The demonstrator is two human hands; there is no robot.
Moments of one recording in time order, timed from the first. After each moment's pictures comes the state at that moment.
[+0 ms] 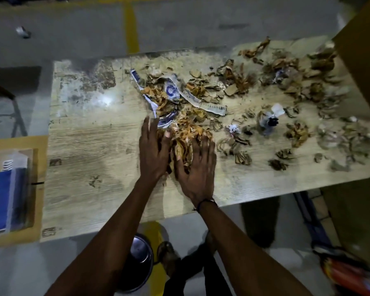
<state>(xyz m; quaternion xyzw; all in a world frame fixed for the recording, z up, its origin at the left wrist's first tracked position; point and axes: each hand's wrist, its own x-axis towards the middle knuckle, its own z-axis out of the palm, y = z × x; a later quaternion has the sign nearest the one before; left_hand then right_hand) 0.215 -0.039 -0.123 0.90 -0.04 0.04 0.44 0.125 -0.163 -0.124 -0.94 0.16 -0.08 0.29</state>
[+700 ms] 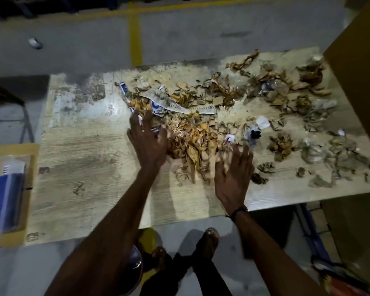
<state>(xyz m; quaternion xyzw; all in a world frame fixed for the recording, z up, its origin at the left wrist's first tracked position) 0.252 -0.110 -0.097 0.93 0.02 0.15 0.33 0.105 -0.311 -0.117 -0.92 0.24 -0.12 0.28</state>
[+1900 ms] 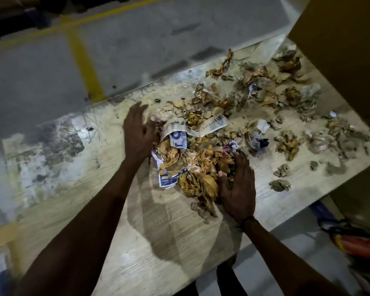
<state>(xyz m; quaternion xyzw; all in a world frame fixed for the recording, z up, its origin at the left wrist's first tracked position) 0.440 -0.093 -0.112 0.88 -0.22 0.02 0.43 0.158 -0.273 -0.132 -0.89 0.34 -0.13 0.26</state>
